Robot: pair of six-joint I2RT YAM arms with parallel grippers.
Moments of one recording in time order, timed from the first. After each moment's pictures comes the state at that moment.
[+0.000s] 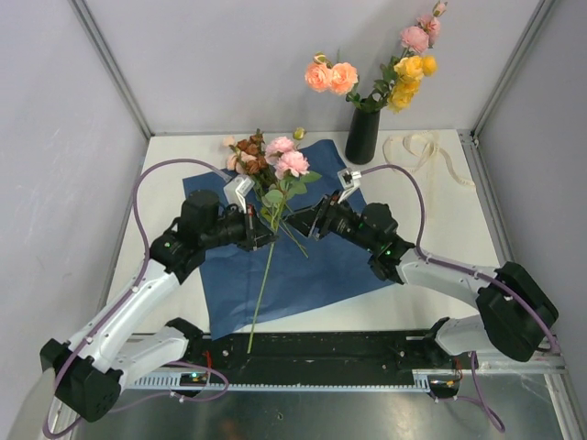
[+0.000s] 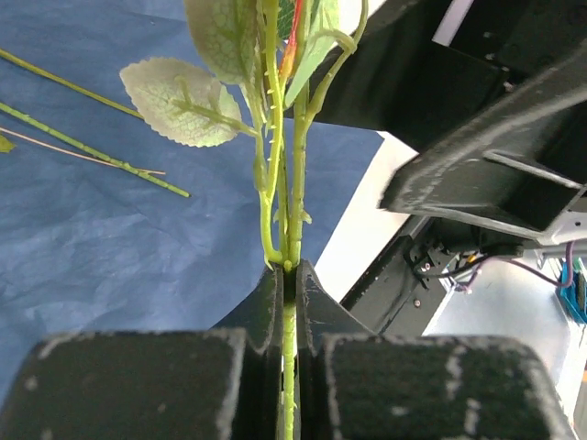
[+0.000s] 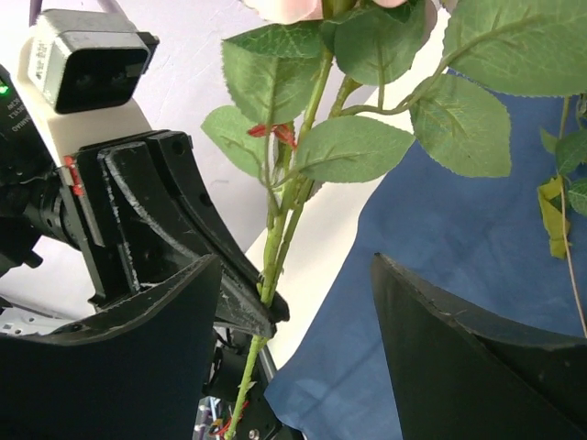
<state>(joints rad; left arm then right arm) -0.49 0.96 0.85 -0.36 0.46 -0.45 0.78 1.34 0.71 0.73 -0.25 0.79</state>
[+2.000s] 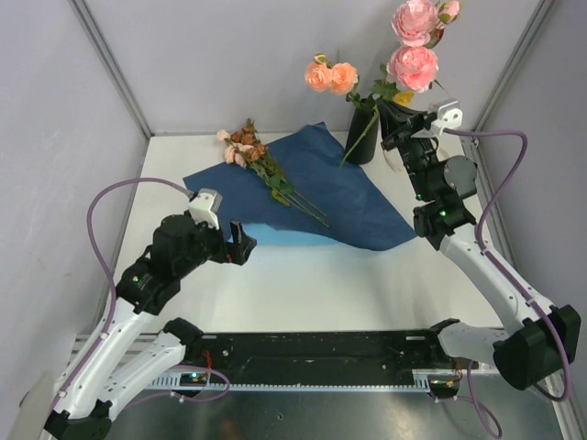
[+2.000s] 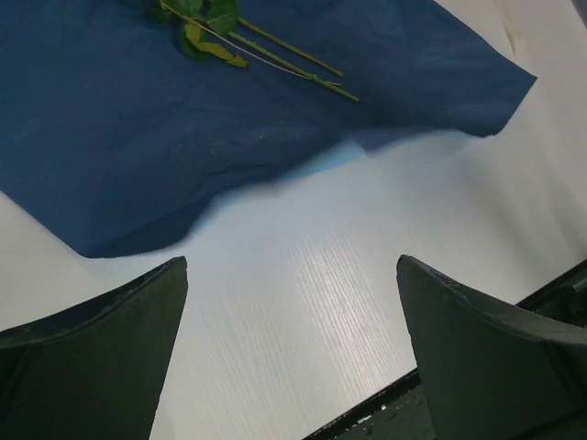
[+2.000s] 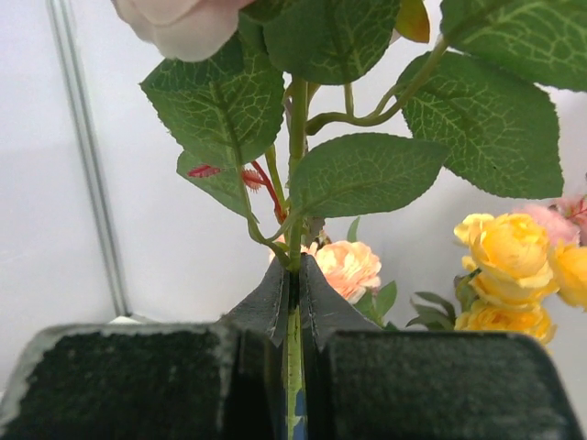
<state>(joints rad) -0.50 0.67 0.81 -0.59 0.04 -0.29 0.43 1.17 1.08 0.65 -0.02 0.04</state>
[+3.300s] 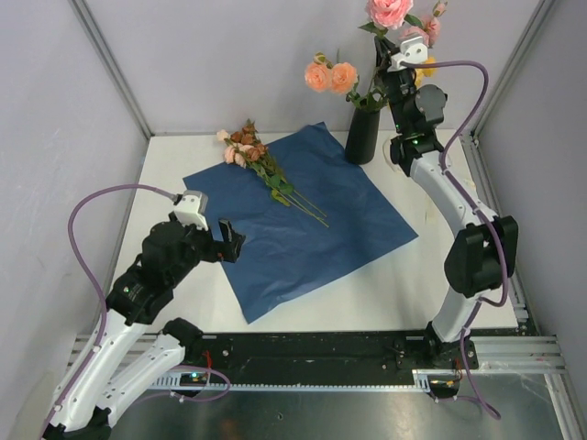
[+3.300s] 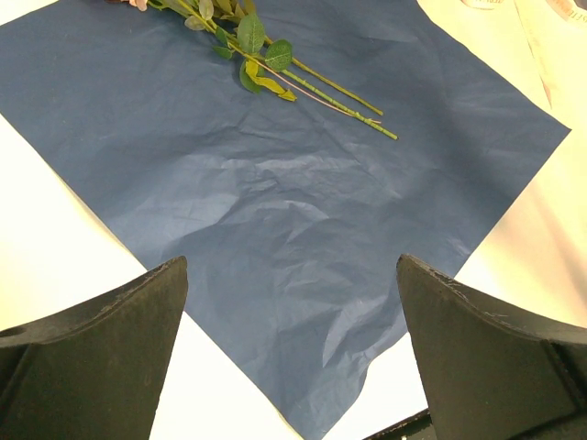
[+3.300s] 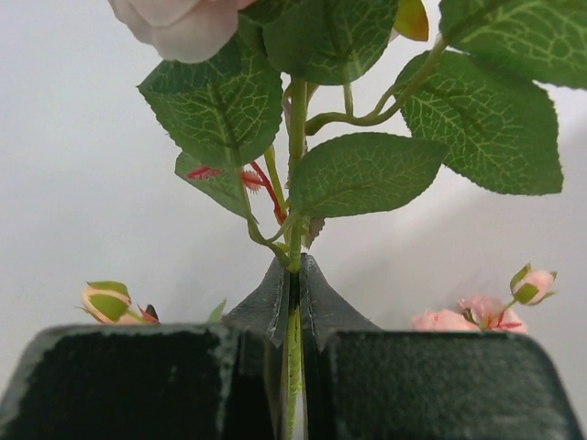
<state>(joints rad) -0.50 0.60 0.81 -0.60 -0.10 -0.29 0.31 1.77 1.67 0.71 -0.03 -0.23</state>
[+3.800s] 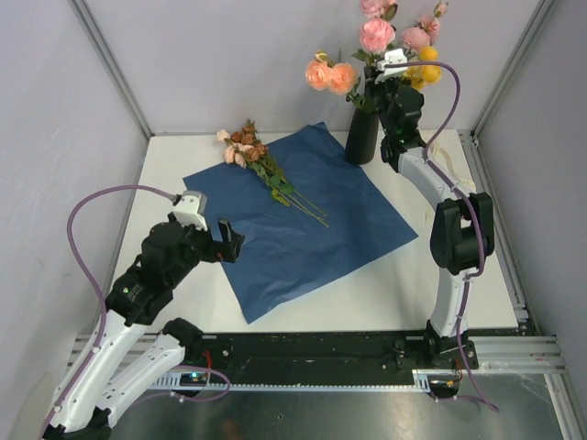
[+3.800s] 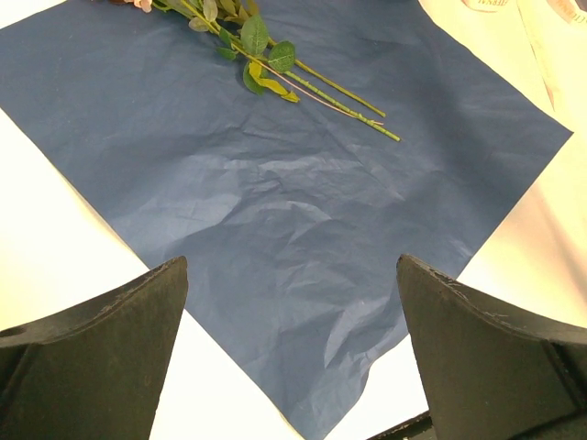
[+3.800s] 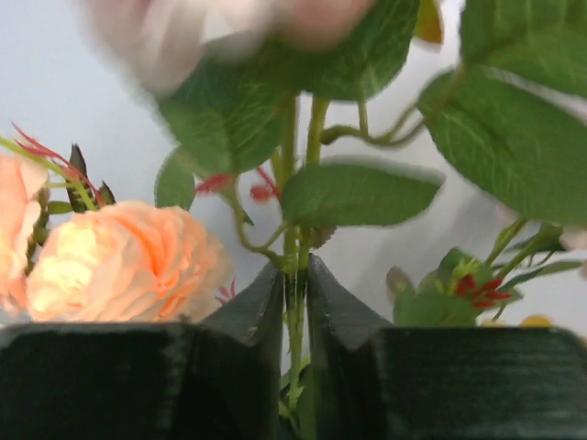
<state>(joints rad) -0.50 0.59 0.81 -0.60 -0.11 -0.29 0.27 1.98 1.73 0.63 -0.01 -0.13</state>
